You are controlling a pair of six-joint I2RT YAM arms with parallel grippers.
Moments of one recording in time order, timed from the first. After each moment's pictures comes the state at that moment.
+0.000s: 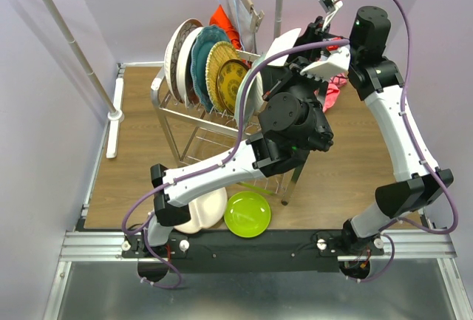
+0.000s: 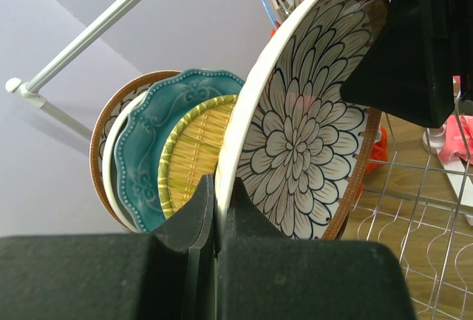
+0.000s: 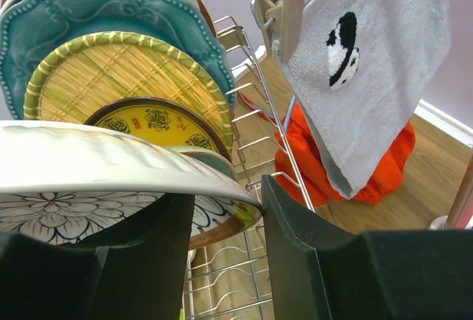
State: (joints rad) left arm -1.35 1.96 2.33 0.38 -1.56 1.32; right arm 0.28 1.59 1.87 -0.37 -0.79 0.25
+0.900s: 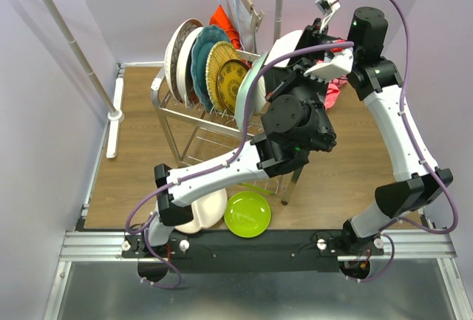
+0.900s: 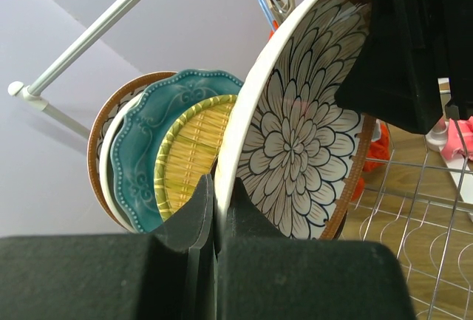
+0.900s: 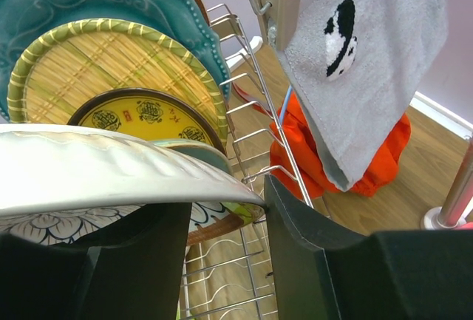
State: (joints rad) left arm -1.35 1.98 2.33 0.42 -1.56 1.36; right arm 0.29 1.60 1.88 -0.41 -0.77 0.21
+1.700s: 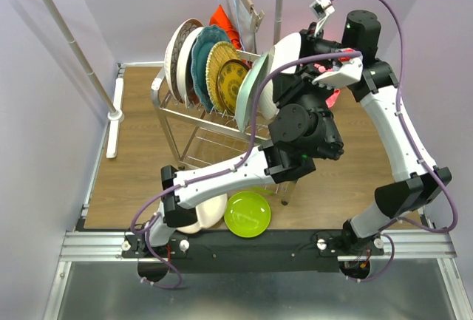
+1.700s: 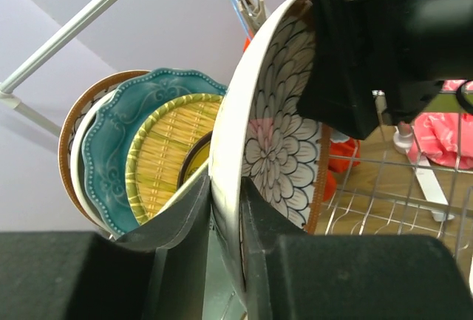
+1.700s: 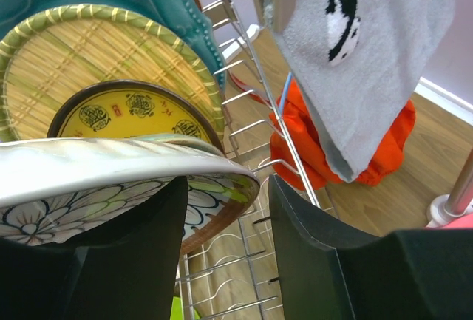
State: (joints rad) left arm -1.37 2.02 2.34 0.48 -1.56 1.34; right arm 0.30 1.59 1.86 -0.43 -0.73 0.20
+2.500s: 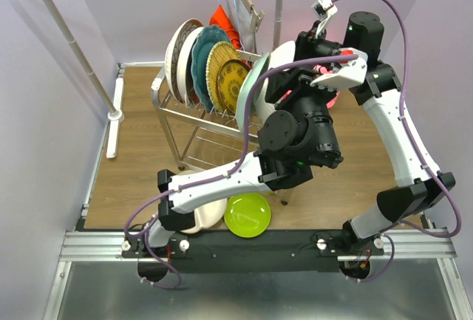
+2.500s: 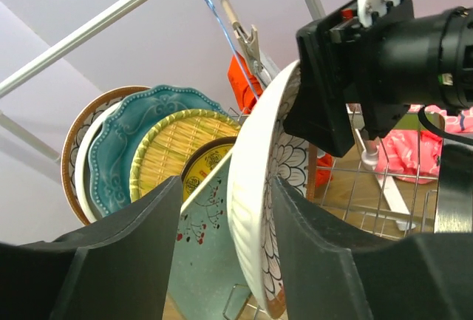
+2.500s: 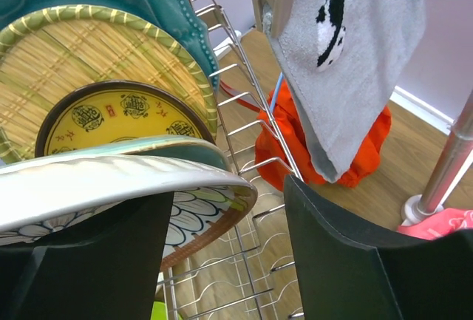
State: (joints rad) left arm -1.43 2.01 2.41 0.49 -1.52 1.34; right arm 0.33 1.56 1.85 -0.44 -0.68 0.16
